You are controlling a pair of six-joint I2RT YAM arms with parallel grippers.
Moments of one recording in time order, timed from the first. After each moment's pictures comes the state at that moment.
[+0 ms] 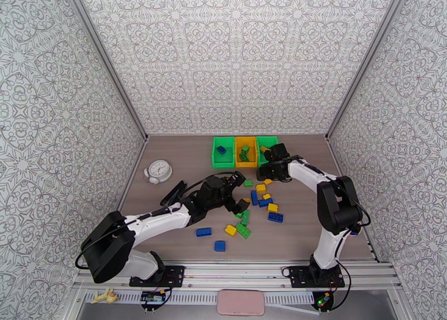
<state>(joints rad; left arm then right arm) -0.81 1.45 0.77 0.22 0.13 0.03 0.30 1.89 1.34 -0.56 -0.19 0.23</state>
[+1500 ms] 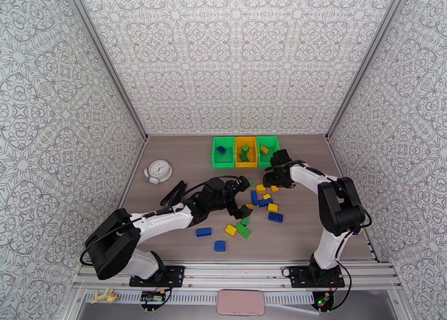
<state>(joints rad) -0.82 1.48 0.75 0.28 0.29 0.08 0.27 1.86 1.23 -0.60 -0.03 0.23</state>
